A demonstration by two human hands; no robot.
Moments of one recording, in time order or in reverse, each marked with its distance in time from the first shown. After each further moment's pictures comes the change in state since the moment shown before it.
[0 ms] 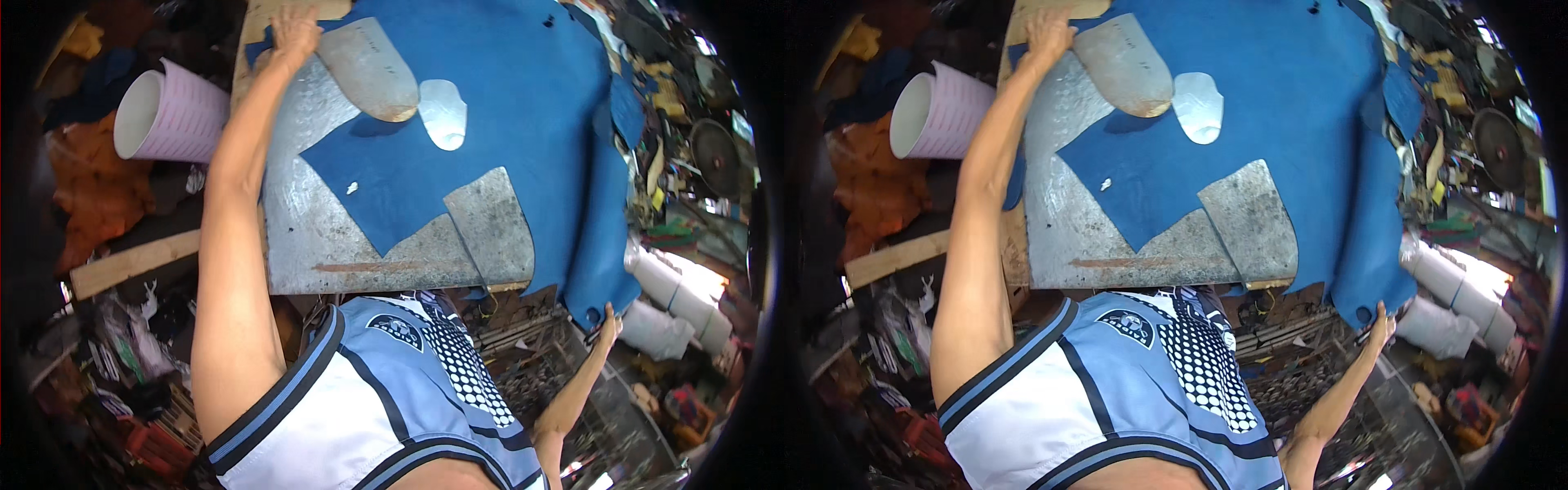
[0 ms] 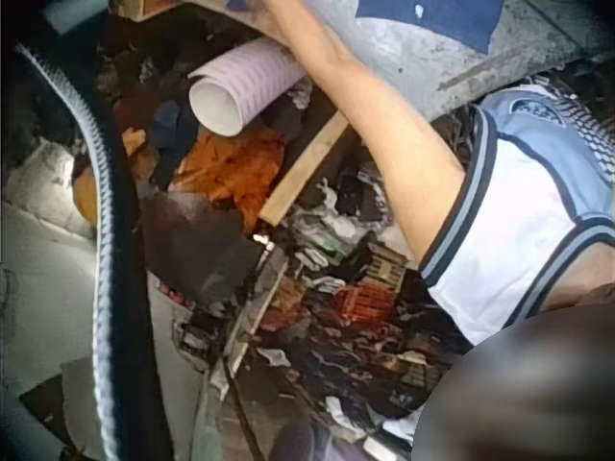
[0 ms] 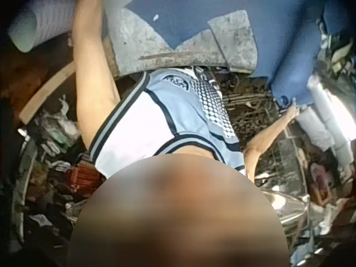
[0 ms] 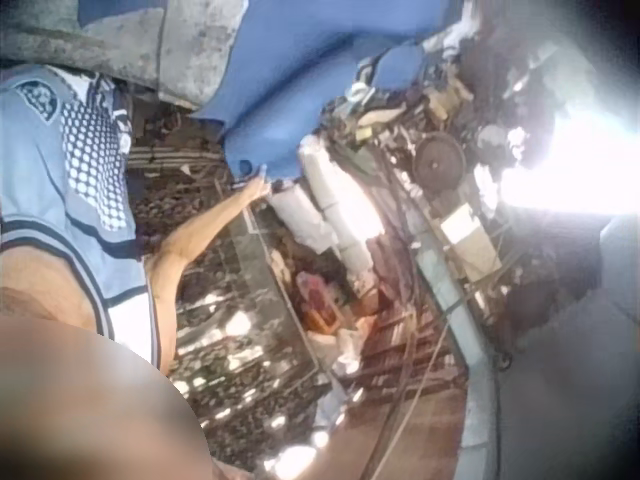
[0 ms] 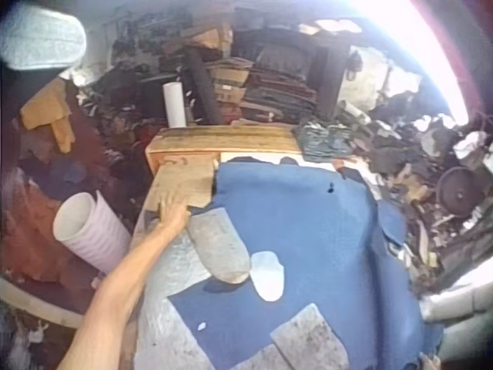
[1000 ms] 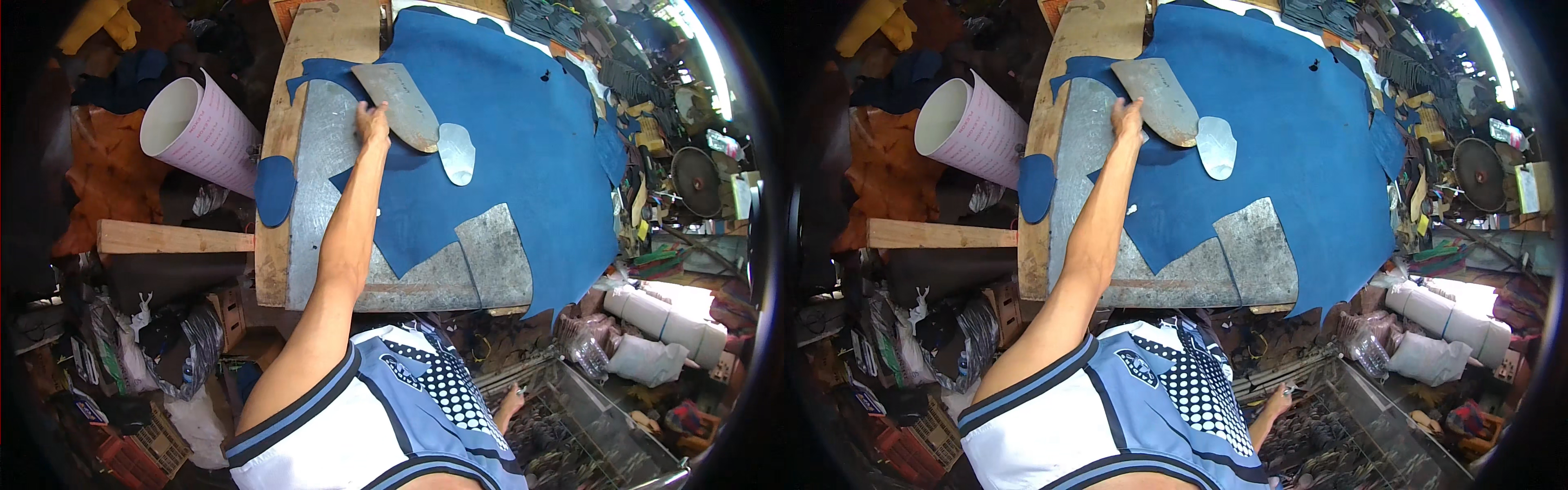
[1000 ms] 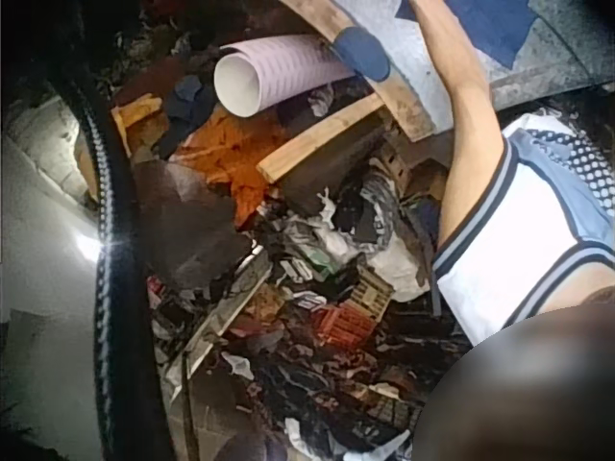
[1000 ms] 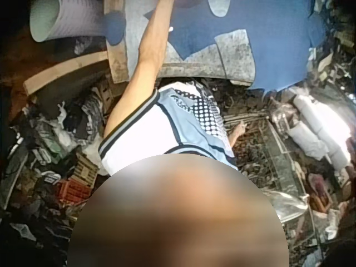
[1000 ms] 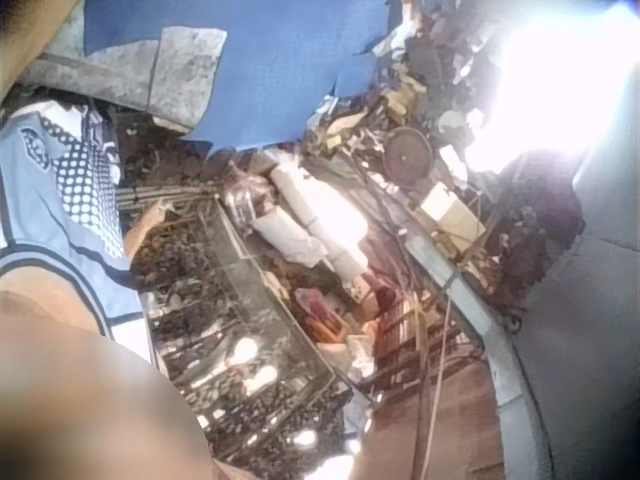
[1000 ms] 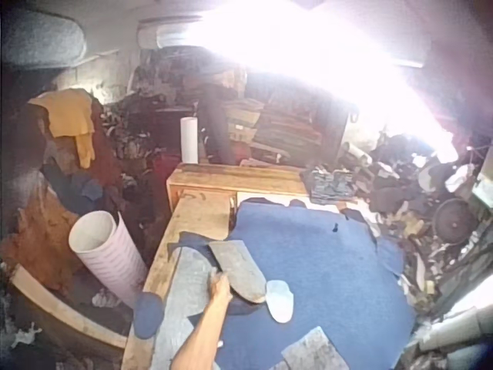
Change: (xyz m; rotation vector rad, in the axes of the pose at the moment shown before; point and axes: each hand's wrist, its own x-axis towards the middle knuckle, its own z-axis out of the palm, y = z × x) left_hand -0.087 0.133 -0.043 -1.647 0.073 -1.199; right_hand -0.230 0.221 0.074 -0.085 0.057 0.076
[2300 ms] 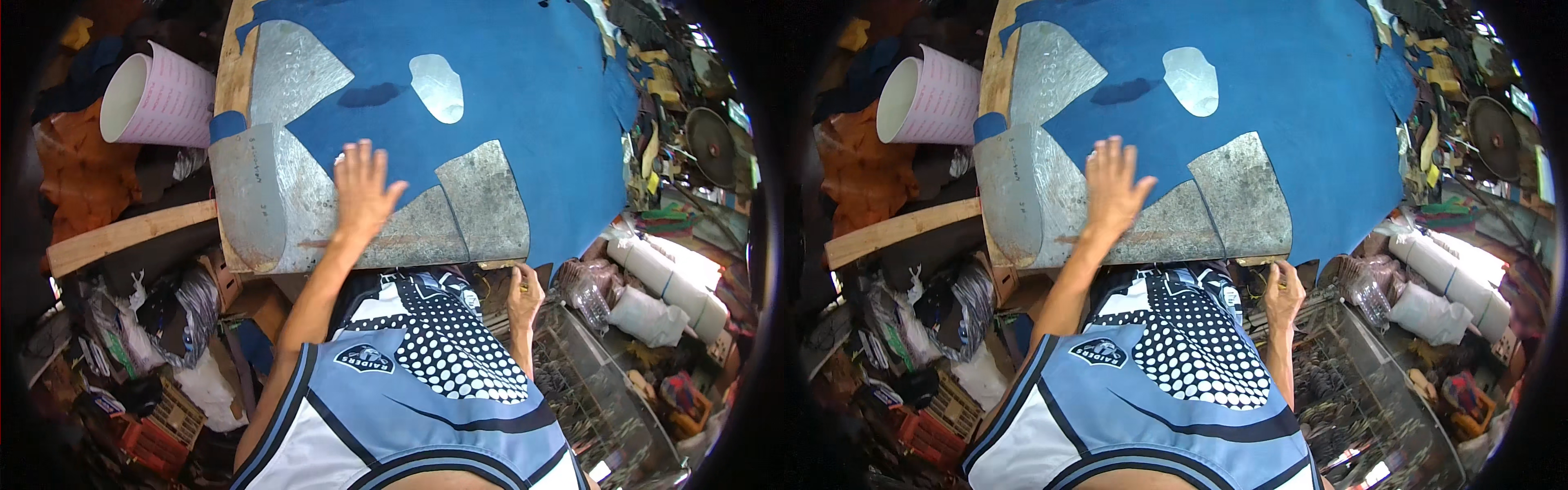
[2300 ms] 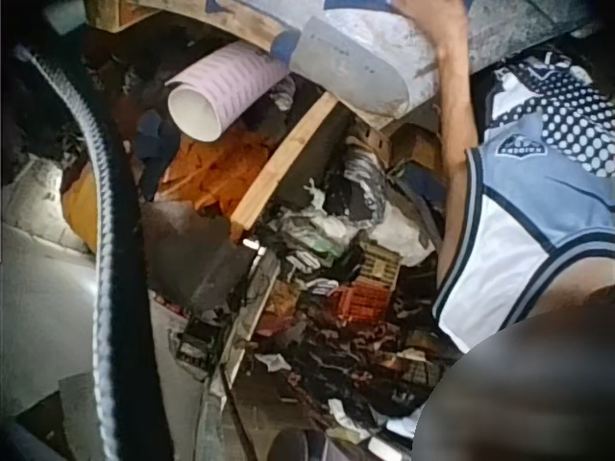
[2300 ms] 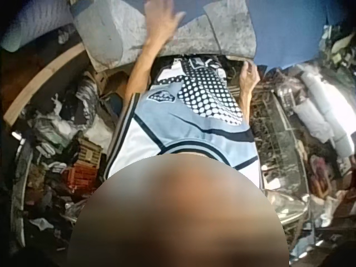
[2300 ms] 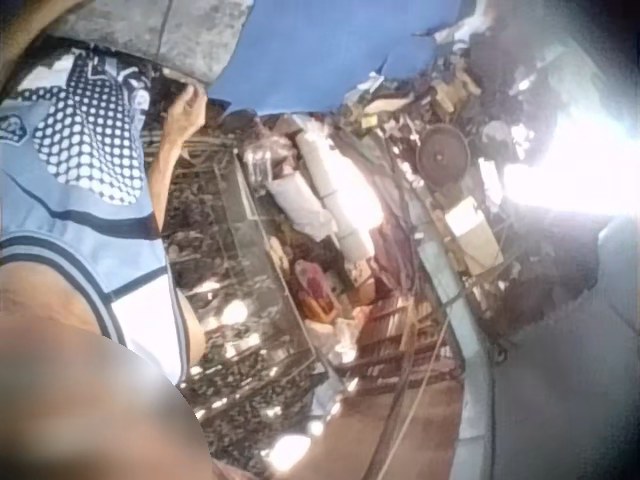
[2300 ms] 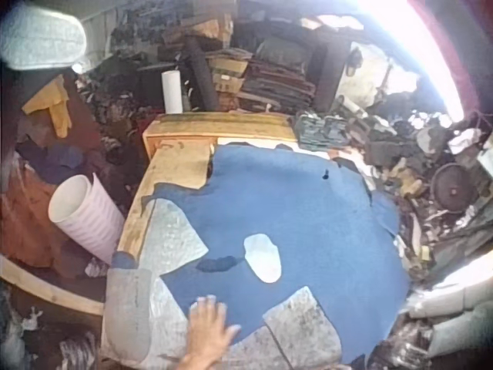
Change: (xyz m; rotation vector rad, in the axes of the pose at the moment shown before) left_hand -0.232 -0.031 -0.122 1.366 -0.520 0.710; right_hand -0.029 -0.283 0.047 -0.062 -0.349 -0.906
